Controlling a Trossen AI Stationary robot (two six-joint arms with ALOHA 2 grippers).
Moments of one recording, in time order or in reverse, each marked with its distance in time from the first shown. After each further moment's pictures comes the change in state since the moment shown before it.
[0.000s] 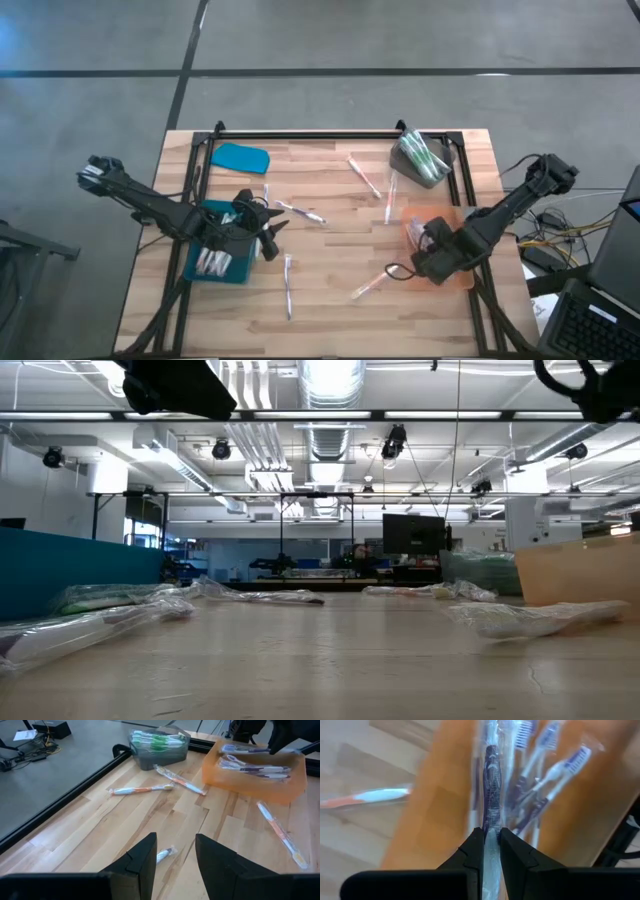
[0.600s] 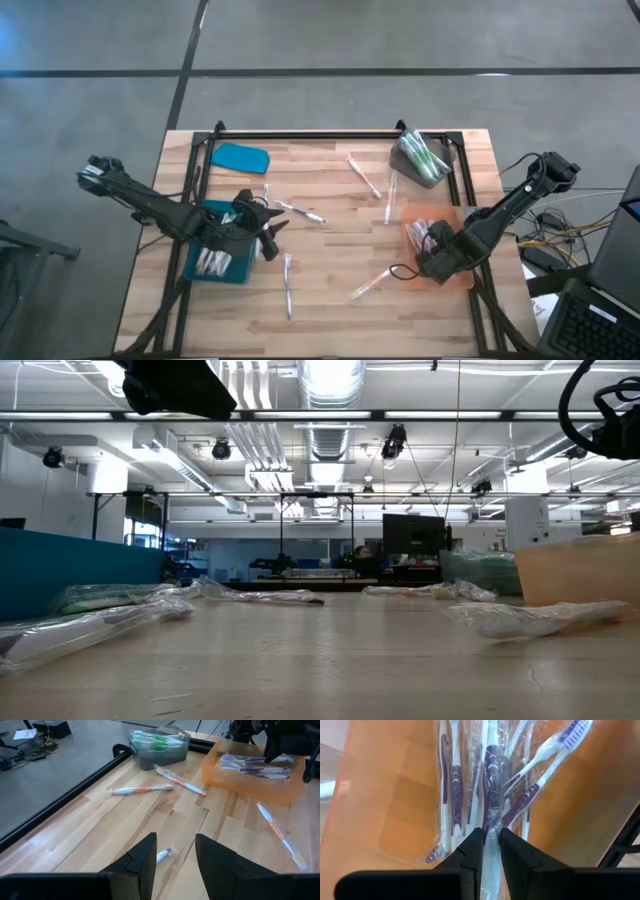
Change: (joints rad) left arm 0.000 0.000 0.000 0.000 0.000 -0.006; right arm 0.033 -0.048 -0.178 0.104 -0.078 0.072
